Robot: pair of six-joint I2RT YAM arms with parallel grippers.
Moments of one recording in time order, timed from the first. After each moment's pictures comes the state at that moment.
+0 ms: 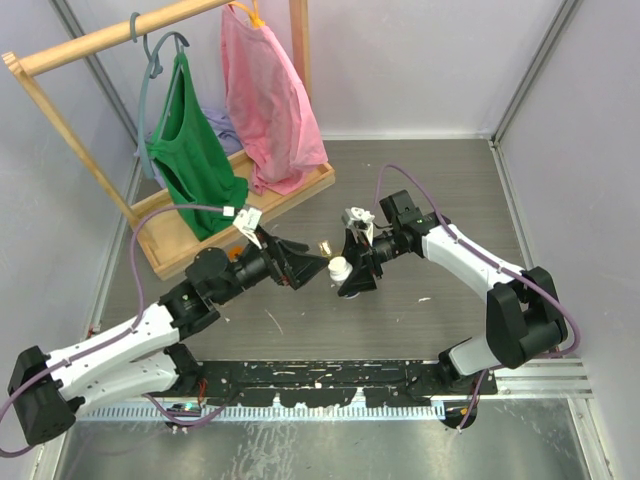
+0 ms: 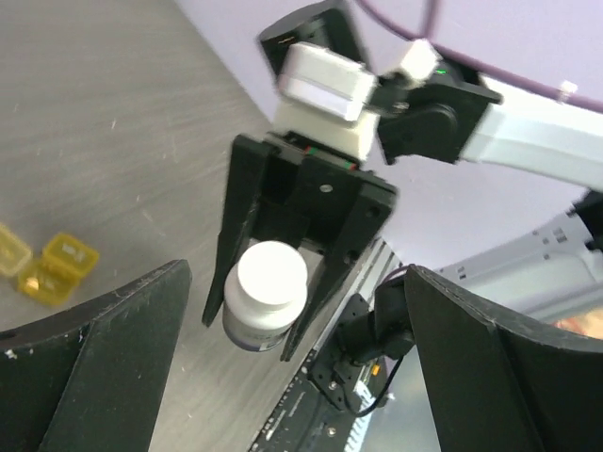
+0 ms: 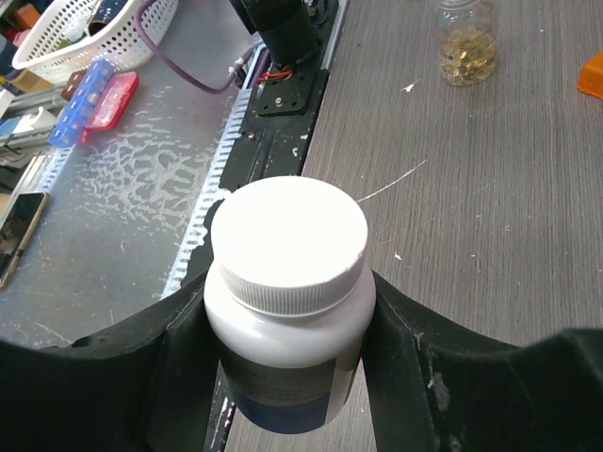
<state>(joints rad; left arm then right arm) -0.89 0.87 0.59 0.36 0.10 -0.68 0.44 1.45 0.97 -0.61 -1.37 -0.70</state>
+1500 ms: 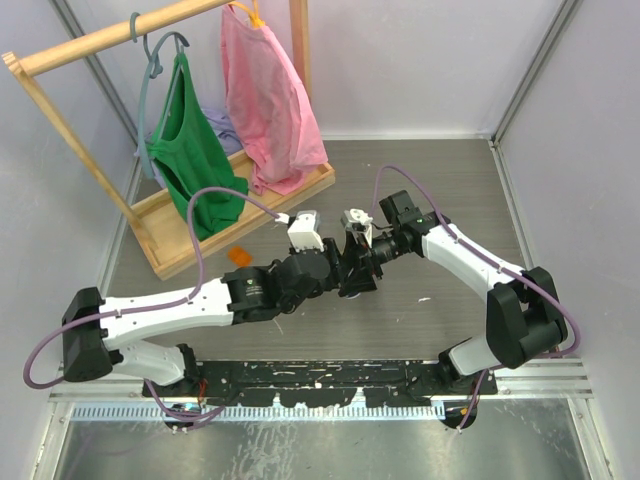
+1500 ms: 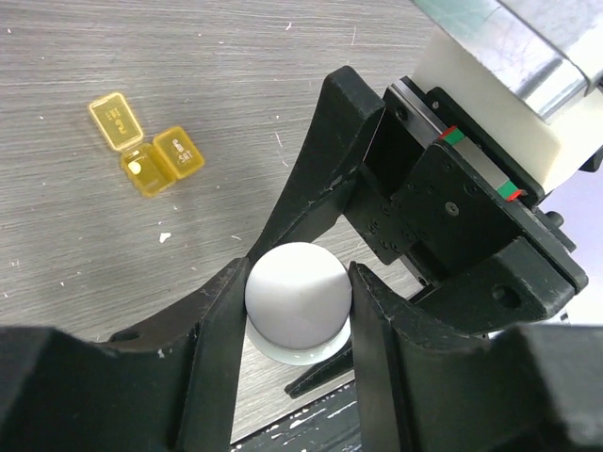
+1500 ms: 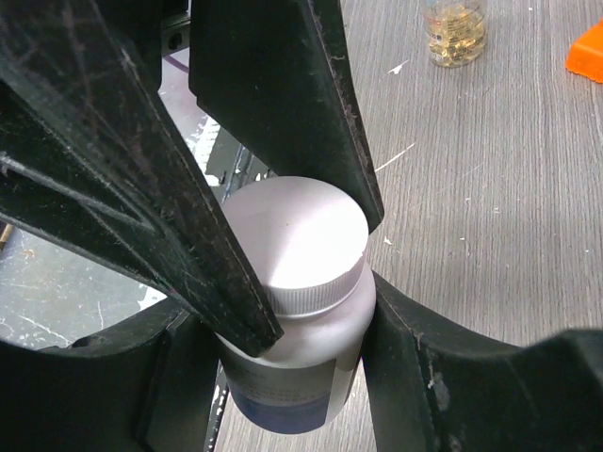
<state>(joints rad) -1.23 1.31 1.06 -0.26 -0.59 -0.91 0.44 1.45 0.98 -0.65 -1.32 -0.74</state>
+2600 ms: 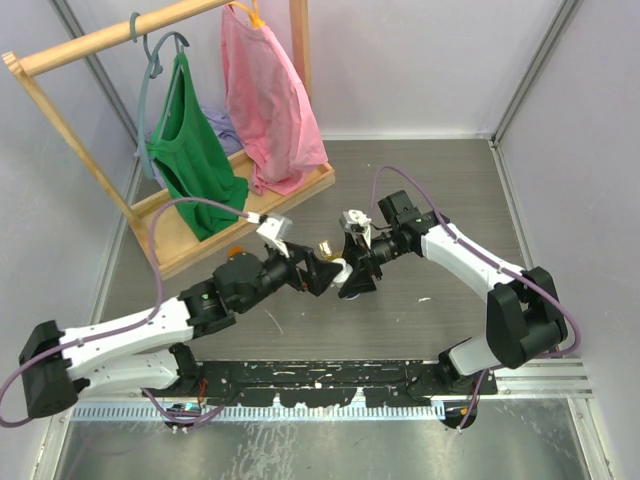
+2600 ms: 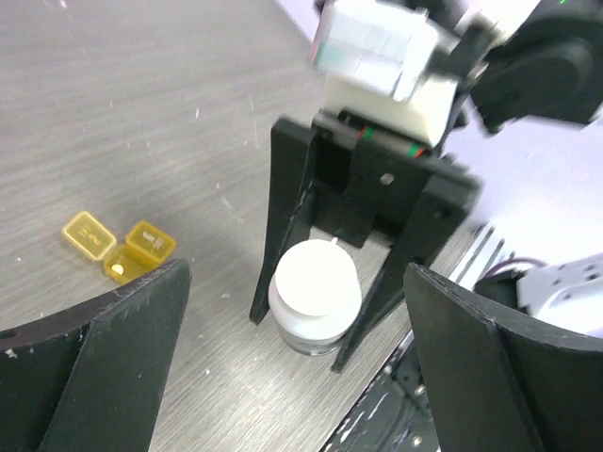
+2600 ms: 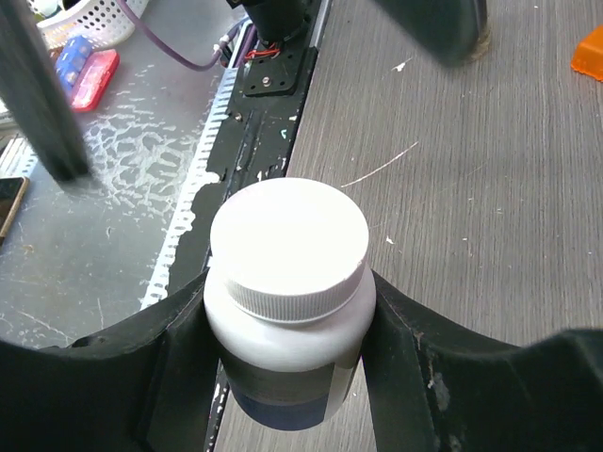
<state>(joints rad) -1.06 1.04 0.68 0.24 -0.20 -0.52 0.44 1.45 0.99 -0.68 -1.31 -0.75</state>
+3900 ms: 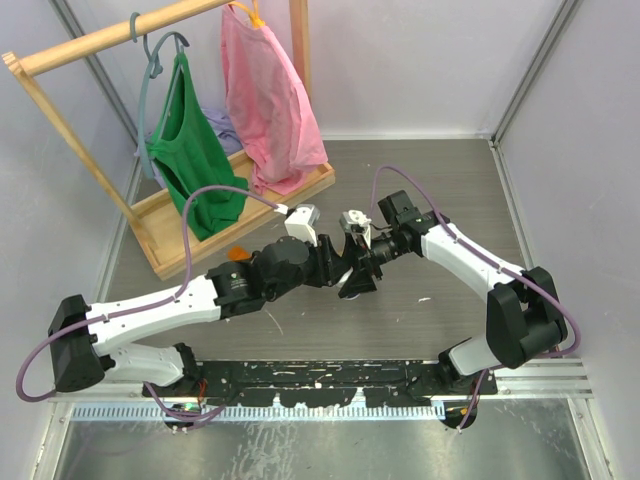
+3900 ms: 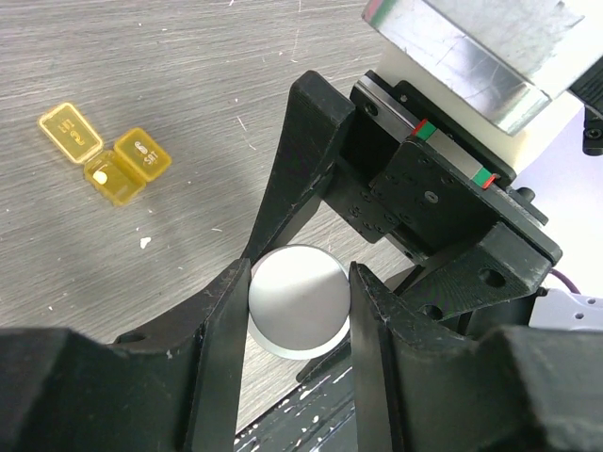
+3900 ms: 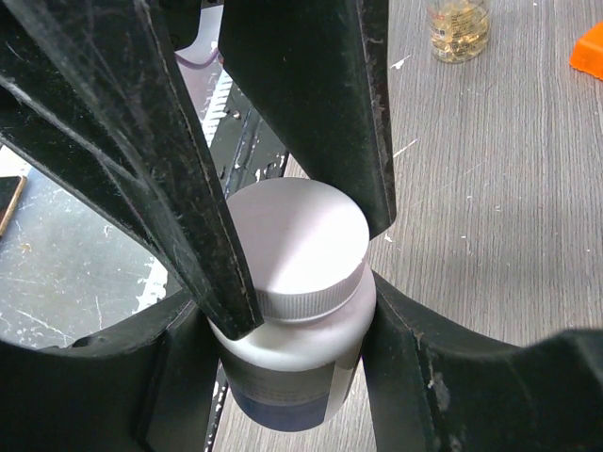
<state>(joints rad) -1.12 1.24 0.99 -0.17 -0.32 -0.77 0.44 1.45 0.99 -0.68 -1.30 -0.76</state>
